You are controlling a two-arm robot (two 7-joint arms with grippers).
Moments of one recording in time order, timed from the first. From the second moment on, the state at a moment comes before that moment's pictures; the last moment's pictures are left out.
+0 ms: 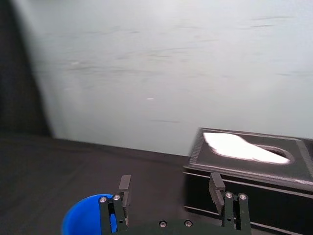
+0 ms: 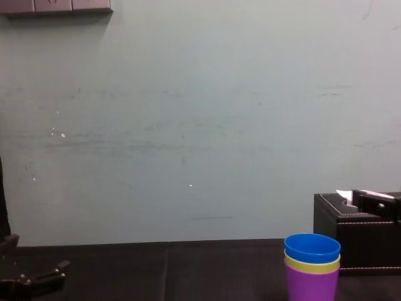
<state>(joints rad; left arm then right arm) -0.20 0.60 0.45 -1.41 -0.25 -0.12 0.03 0.17 0.42 -0.24 -1.57 0.45 0.08 0.11</state>
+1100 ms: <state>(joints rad) -0.20 0.60 0.45 -1.41 -0.25 -0.12 0.03 0.12 0.32 -0.20 -1.54 0.33 0.15 -0.09</state>
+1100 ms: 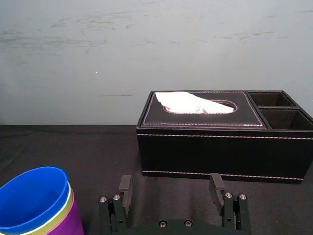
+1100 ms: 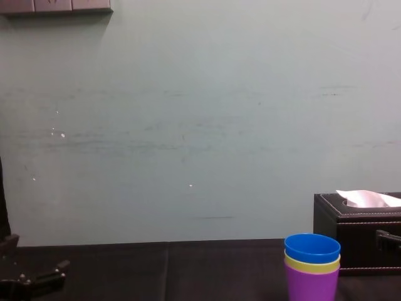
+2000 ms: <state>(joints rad) -0.20 0.60 0.45 -1.41 -0.25 -0.12 0.03 0.12 0.32 -0.20 -1.54 0.33 0.15 -0.09</state>
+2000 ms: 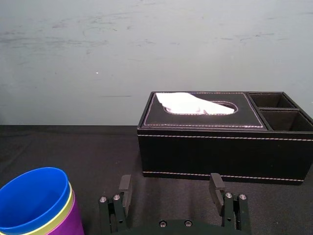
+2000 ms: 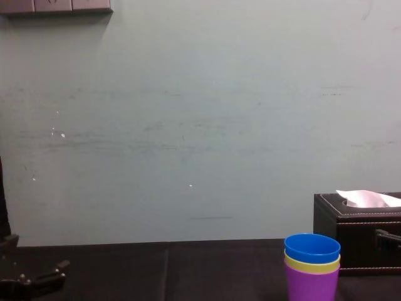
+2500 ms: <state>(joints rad) -0.20 0.60 0.45 -1.41 -0.25 -0.12 0.03 0.12 0.32 -0.20 -1.54 0.33 0.15 -0.09</state>
